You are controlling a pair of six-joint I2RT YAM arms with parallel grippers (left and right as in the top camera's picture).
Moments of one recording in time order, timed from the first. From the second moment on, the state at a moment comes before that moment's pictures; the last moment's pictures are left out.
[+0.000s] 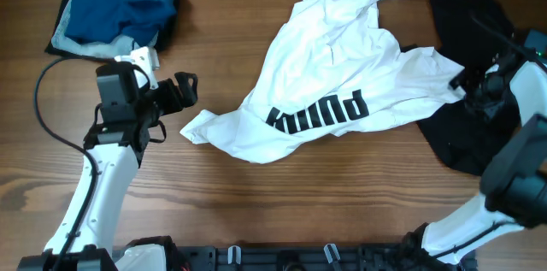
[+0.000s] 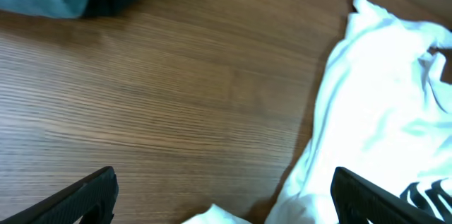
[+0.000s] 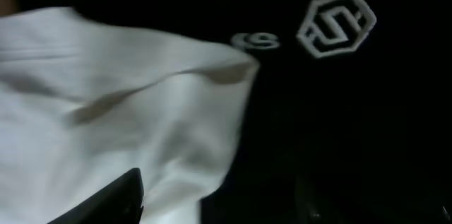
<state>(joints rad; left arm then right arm) 0.08 1.31 0.73 -0.19 0.30 -0.28 -0.49 1.92 1.33 -0.83 -0.13 0.39</state>
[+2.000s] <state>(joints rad) -0.04 1.31 0.73 -0.43 0.32 -0.24 -0.50 1.54 1.35 -0.65 -0.58 0.29</state>
